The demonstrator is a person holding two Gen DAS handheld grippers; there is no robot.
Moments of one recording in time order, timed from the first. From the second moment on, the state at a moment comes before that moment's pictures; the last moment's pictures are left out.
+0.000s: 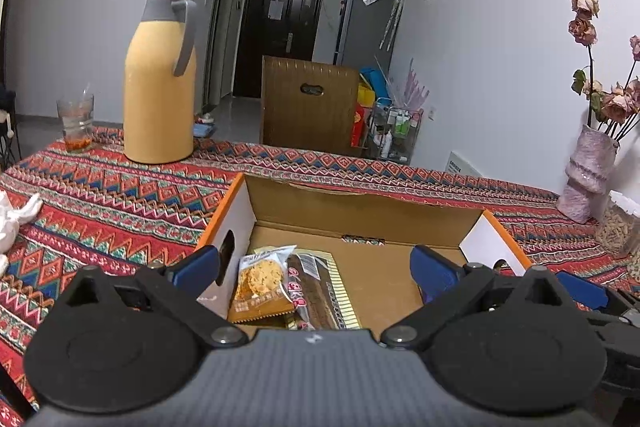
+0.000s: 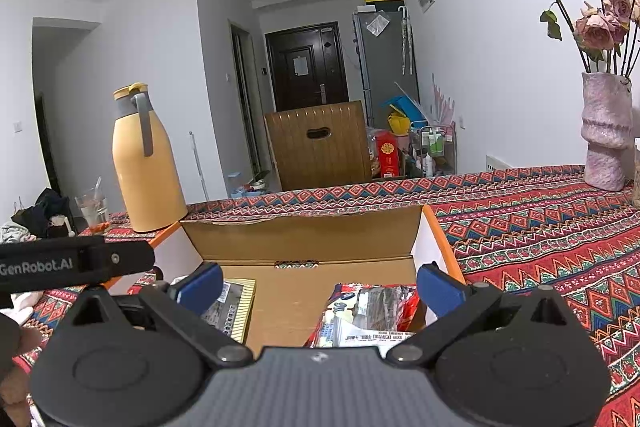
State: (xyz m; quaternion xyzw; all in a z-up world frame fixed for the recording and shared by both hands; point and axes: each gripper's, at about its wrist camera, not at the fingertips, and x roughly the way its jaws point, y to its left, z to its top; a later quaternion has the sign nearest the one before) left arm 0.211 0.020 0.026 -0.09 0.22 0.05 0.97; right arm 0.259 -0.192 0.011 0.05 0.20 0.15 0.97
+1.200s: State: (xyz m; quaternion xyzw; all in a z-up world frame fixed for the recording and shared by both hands) left arm 0.211 0.020 0.027 -0.10 0.22 0.02 0.97; right arm 0.257 -0.192 0.011 0.05 0.19 0.15 0.97
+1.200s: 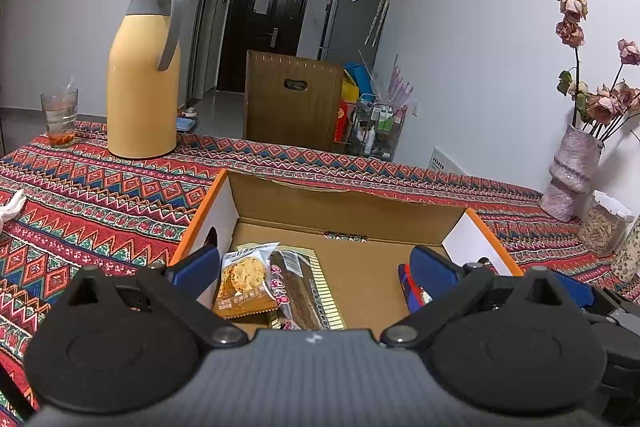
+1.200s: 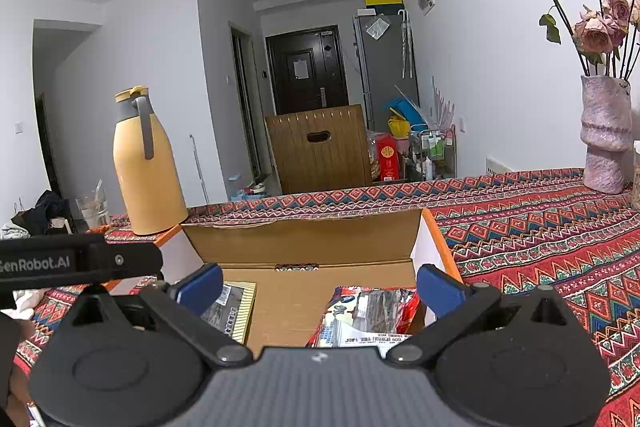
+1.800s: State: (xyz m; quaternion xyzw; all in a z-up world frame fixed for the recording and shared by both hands) left arm 0.187 0.019 0.054 -0.10 0.20 0.03 0.97; right arm 0.233 -0.205 0.041 0.05 0.17 0.14 0.97
